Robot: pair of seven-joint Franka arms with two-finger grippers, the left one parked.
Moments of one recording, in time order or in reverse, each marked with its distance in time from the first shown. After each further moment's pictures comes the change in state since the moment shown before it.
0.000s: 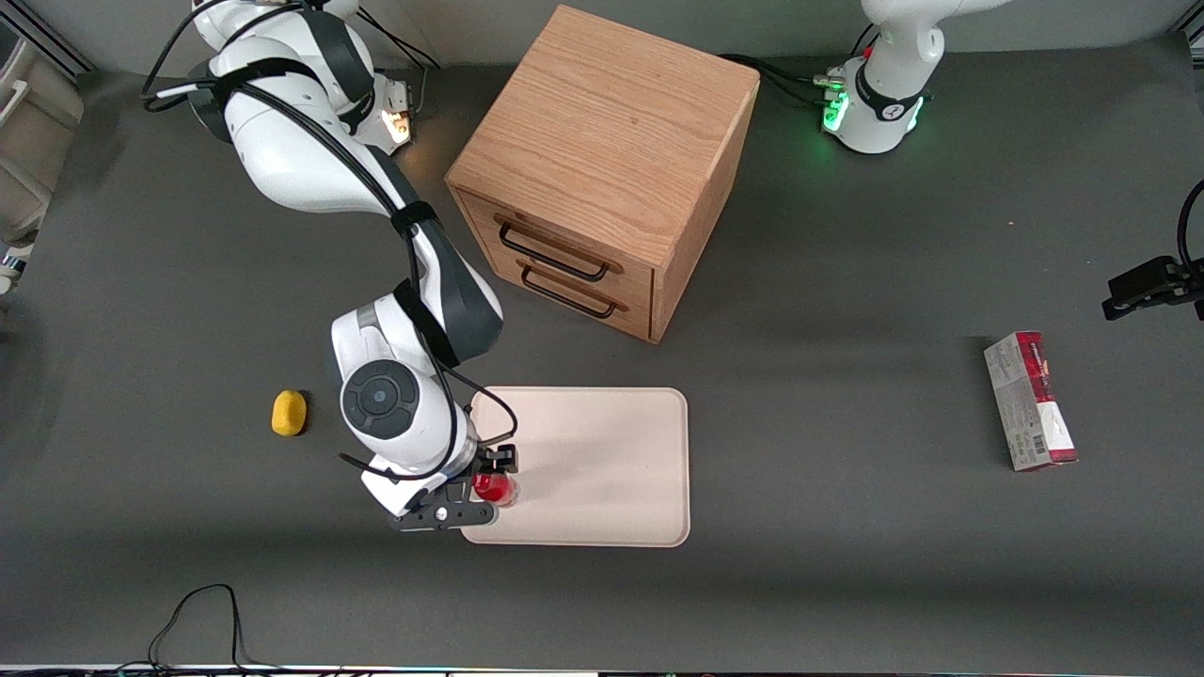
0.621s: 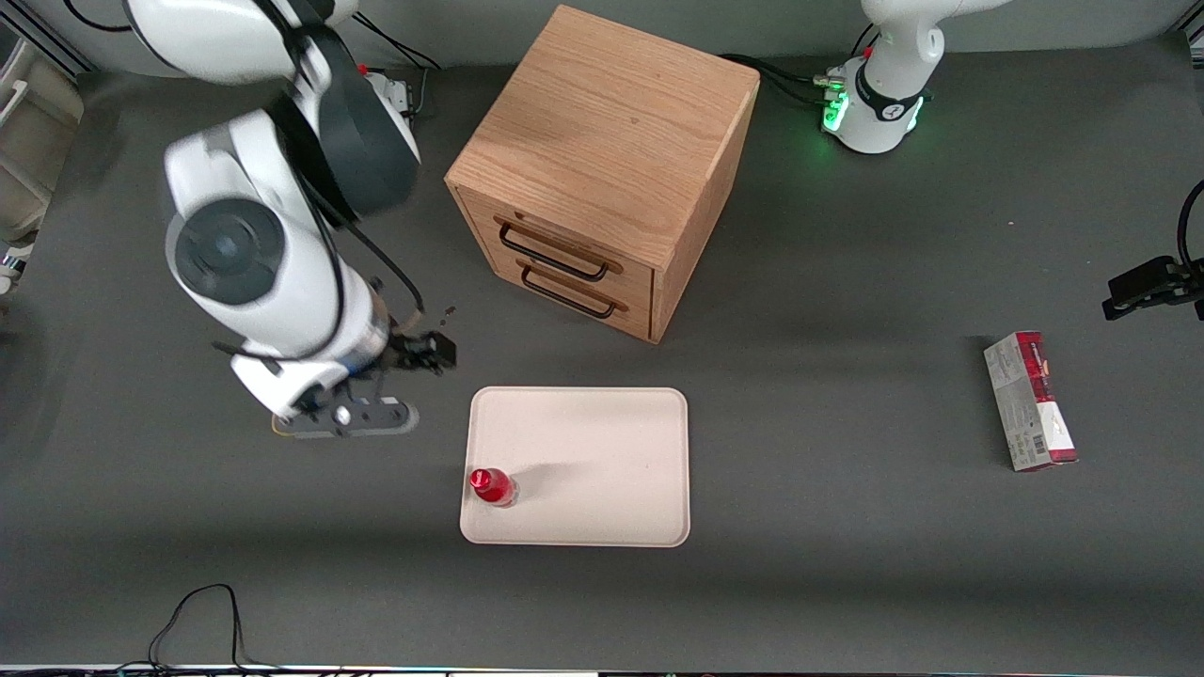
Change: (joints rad) arm 0.000 -0.326 -0.001 0.024 0.000 -0.523 0.001
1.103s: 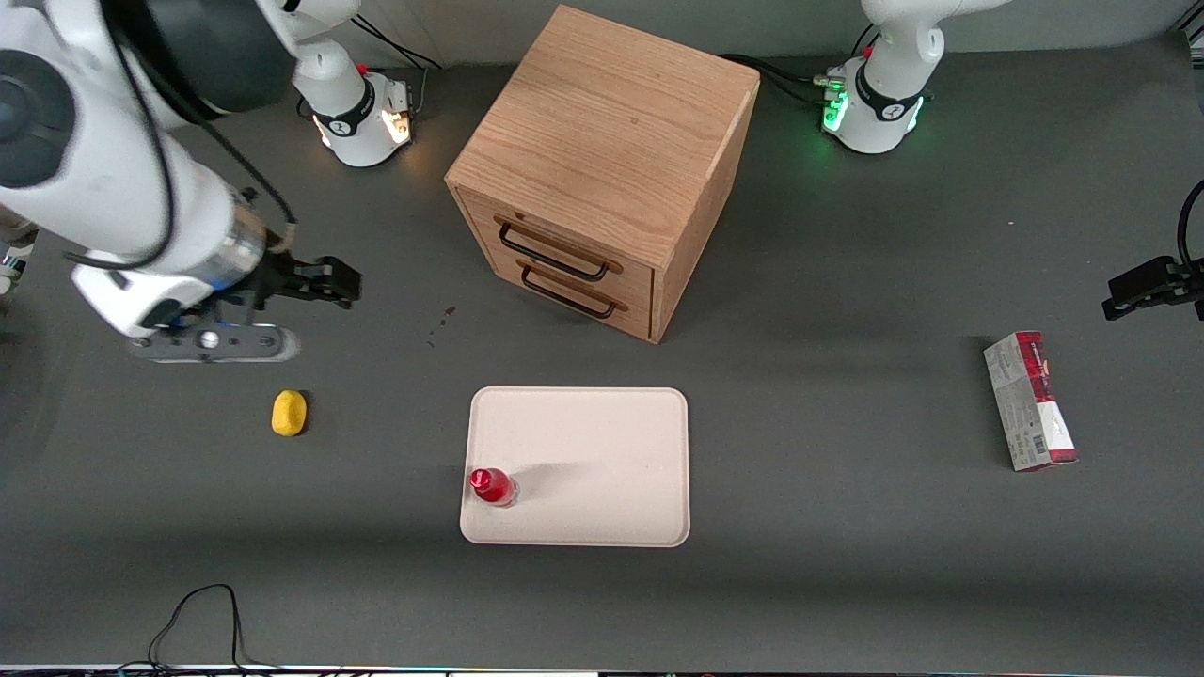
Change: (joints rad) arm -0.099 -0.254 -0.026 -0.230 0.001 -0.014 -0.078
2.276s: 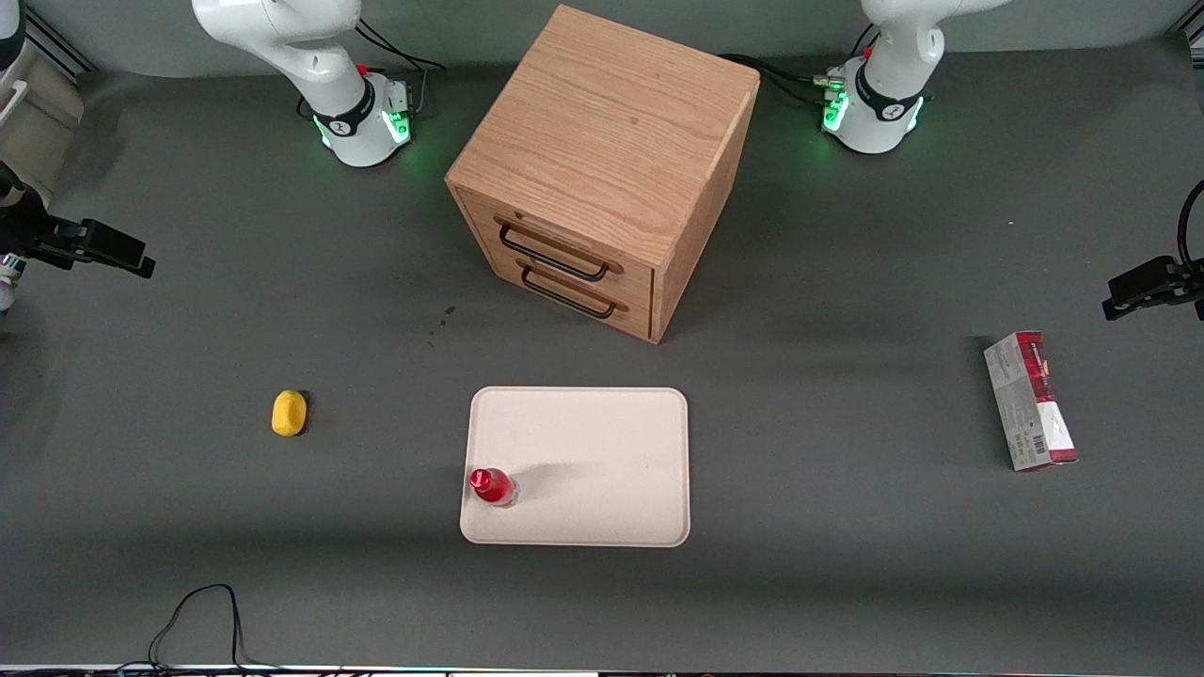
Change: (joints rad) arm -0.245 -0.309 -0.096 -0.413 0.020 0.134 -0.205
